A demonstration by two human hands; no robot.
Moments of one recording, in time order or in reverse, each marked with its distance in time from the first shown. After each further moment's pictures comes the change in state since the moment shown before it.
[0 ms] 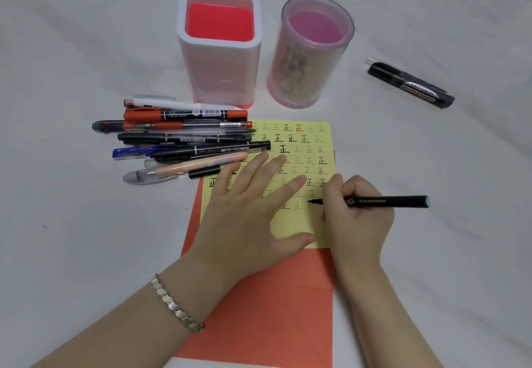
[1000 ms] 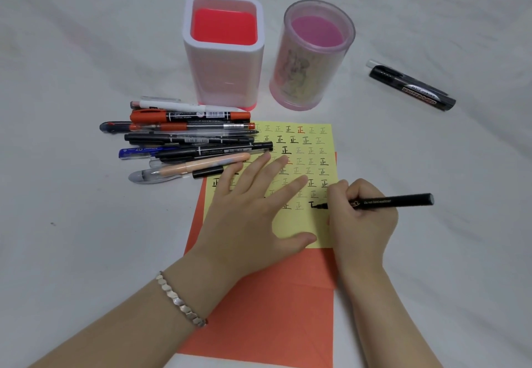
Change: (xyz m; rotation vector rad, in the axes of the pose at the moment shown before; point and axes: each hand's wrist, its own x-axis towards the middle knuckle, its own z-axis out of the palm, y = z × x) left_hand 0.004 -0.001 -0.002 -0.019 -0.021 -0.014; right_hand 0.003 0.002 0.000 0.016 0.021 0.011
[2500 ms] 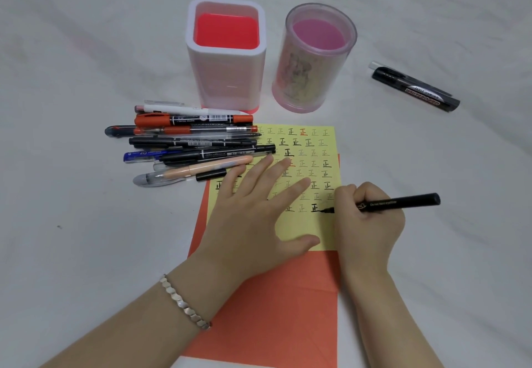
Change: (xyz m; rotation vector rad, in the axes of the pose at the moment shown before) left_hand 0.000 -0.002 0.001 0.014 -0.011 0.008; right_hand -0.001 -0.003 -0.003 0.017 0.016 0.004
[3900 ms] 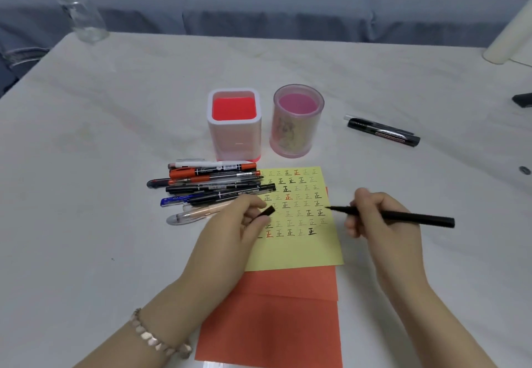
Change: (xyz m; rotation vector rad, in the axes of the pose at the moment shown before) left_hand -0.010 0.001 -0.071 -0.637 0.053 -0.353; right_hand 0.004 -0.050 -0.043 0.299 -0.205 0.103
